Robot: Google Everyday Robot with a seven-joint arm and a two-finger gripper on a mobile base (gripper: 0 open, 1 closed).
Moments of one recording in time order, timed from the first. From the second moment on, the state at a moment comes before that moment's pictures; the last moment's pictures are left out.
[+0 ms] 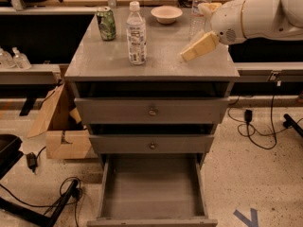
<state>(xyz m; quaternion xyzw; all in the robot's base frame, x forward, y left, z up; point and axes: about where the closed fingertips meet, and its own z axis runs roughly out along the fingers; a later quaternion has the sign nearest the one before) 0.663 -0.116 0.980 -0.52 0.66 0.15 0.52</state>
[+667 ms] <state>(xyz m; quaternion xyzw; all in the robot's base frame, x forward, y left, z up) 0.679 -0.104 0.976 -0.52 0.65 0.16 0.53</state>
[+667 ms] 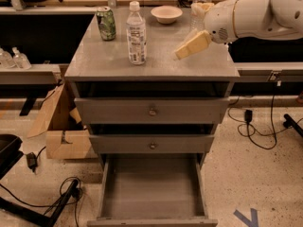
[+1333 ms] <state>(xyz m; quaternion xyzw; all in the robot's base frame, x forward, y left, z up) 0.767 -0.030 0.961 -0.47 0.60 0.26 0.59</state>
